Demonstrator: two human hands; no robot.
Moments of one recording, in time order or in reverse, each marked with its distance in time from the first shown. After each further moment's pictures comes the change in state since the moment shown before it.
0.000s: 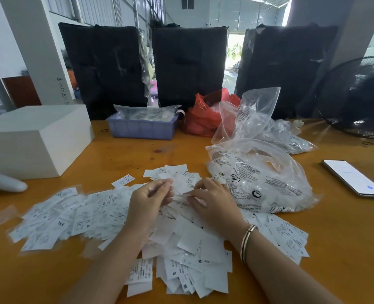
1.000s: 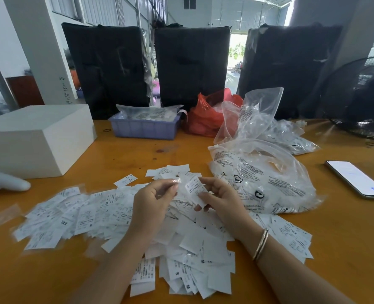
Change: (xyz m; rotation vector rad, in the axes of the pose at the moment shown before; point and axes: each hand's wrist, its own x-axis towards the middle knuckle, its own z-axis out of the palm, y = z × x) left_hand -0.003 0.001 0.002 0.285 0.010 0.280; right_hand -0.004 -0.009 -0.015 1.142 -0.045 0.375
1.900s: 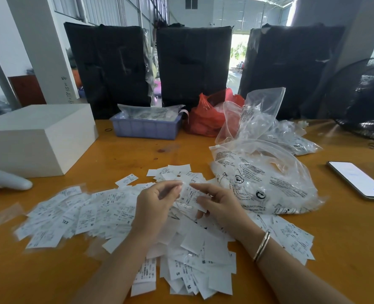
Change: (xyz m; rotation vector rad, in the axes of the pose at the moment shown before) left_hand -0.002 0.001 0.000 -0.017 -0.060 0.005; right_hand -0.003 0.001 -0.001 -0.159 -0.084 -0.050
